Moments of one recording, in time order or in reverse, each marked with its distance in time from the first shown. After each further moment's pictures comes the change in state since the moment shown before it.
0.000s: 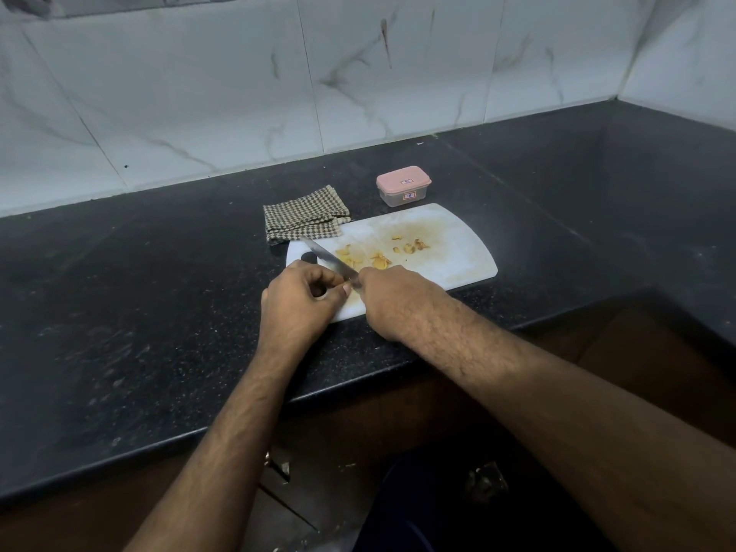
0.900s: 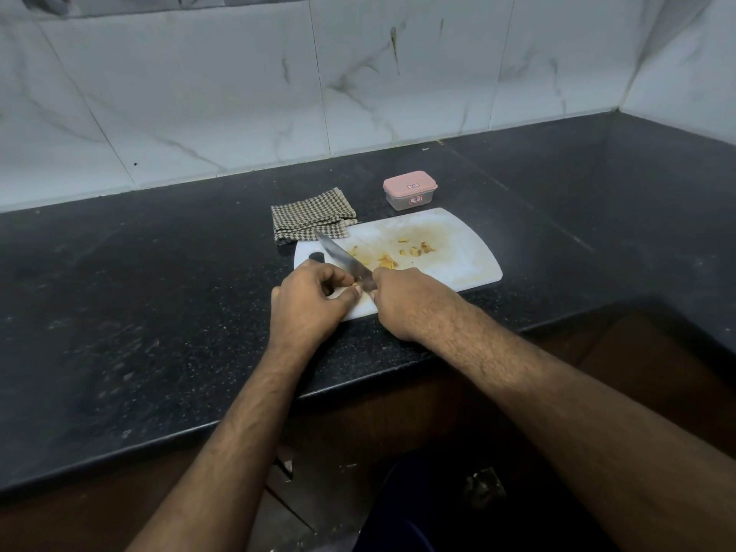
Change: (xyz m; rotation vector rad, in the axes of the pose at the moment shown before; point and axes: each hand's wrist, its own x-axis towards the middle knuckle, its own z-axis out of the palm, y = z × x) left_hand 0.002 0.001 0.002 0.029 0.003 -0.021; right_hand -0.011 -0.003 -0.014 0.026 -0.040 0.006
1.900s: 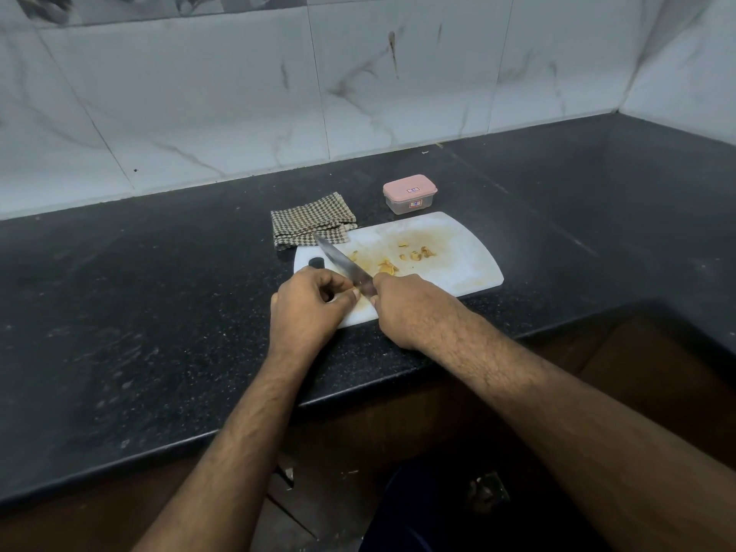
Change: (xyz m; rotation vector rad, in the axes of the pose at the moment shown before) left_hand 0.000 0.002 -0.001 -0.042 -0.016 0.004; right_hand -0.006 0.000 -0.002 0.030 -0.001 -0.011
